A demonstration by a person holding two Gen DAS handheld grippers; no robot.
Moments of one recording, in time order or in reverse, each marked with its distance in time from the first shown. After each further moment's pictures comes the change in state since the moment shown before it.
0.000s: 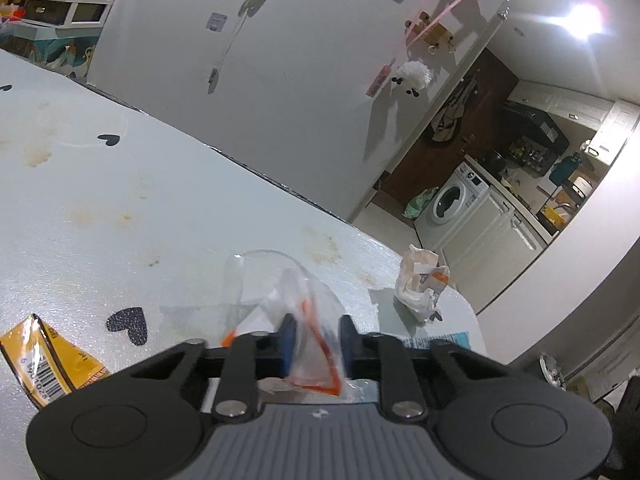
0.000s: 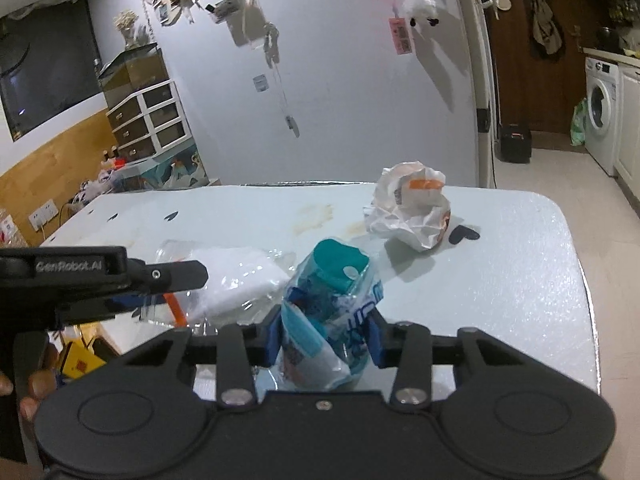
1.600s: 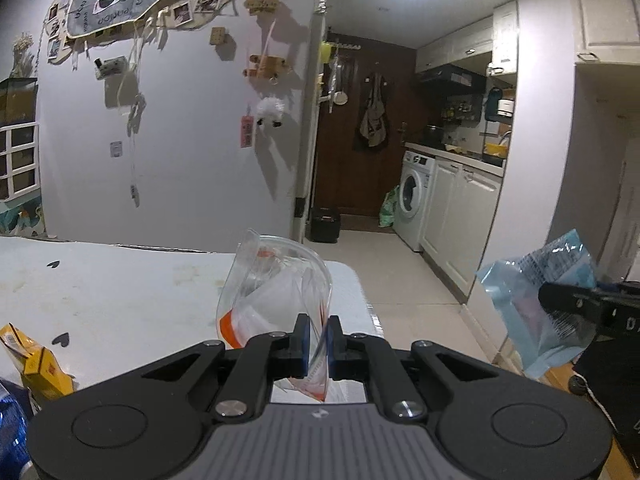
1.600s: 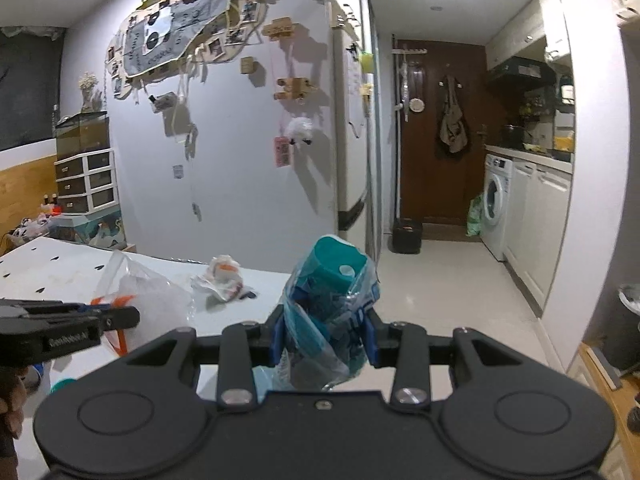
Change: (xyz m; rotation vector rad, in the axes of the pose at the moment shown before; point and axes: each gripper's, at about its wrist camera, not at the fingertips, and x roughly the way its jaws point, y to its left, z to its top) left arm -0.078 -0.201 -0.125 0.461 -0.169 0.048; right arm -0.239 -0.107 -0.038 -0.056 -0.279 -0.296
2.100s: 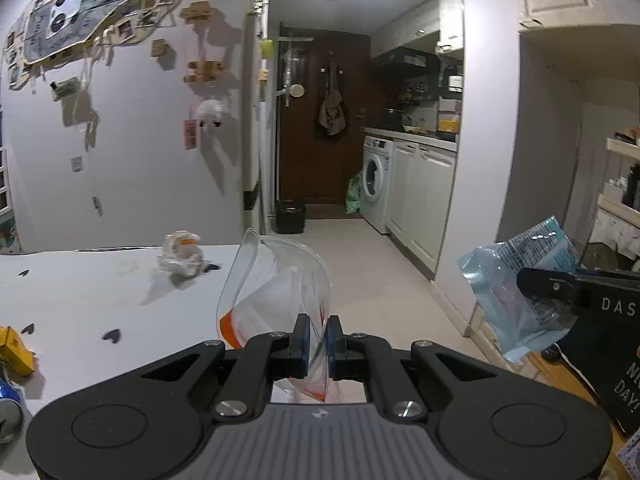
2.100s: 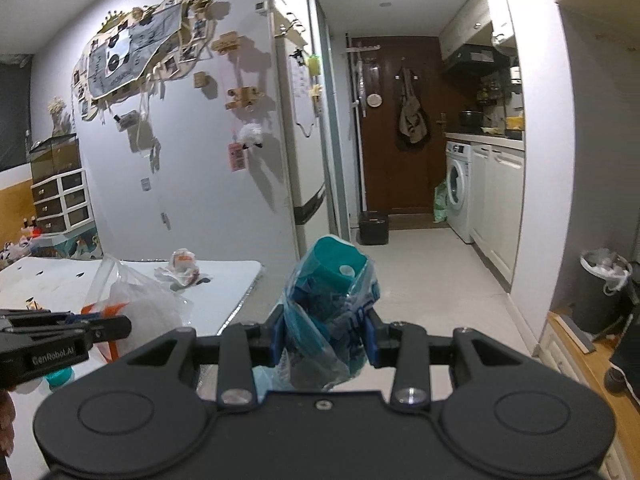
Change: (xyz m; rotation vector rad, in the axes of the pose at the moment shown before) left arm -0.034 -0.097 -0.023 0.103 0.029 -0.067; right arm -0.069 -0.067 -0.031 0.092 -0.012 -0.068
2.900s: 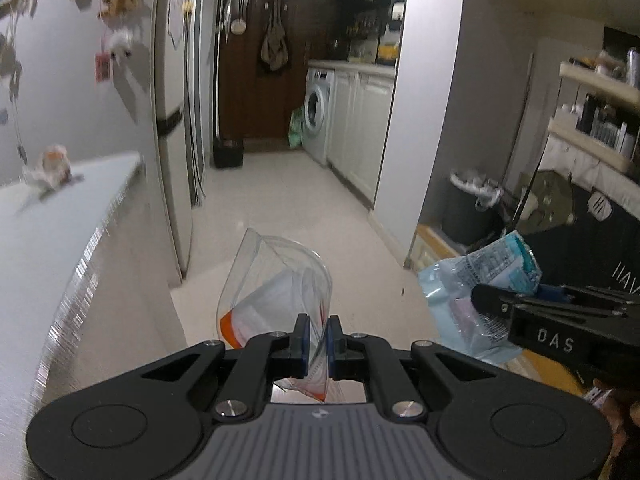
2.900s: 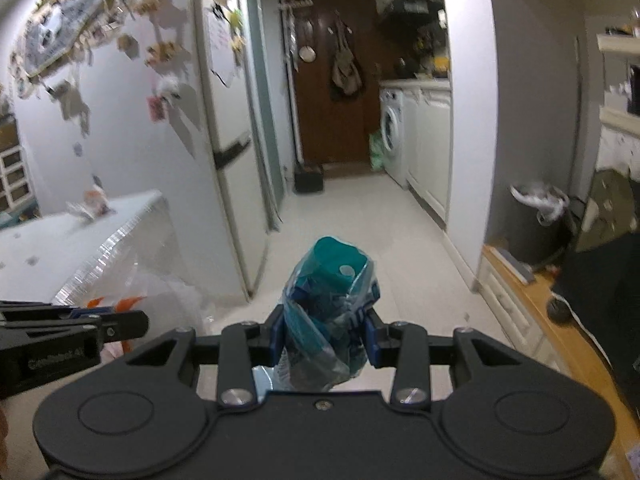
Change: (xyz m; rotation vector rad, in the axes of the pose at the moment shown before) left arm 0.066 -0.123 -0.077 0.024 0.207 -0.143; right arm -0.004 -0.103 -0.096 0.068 0.167 -0.186
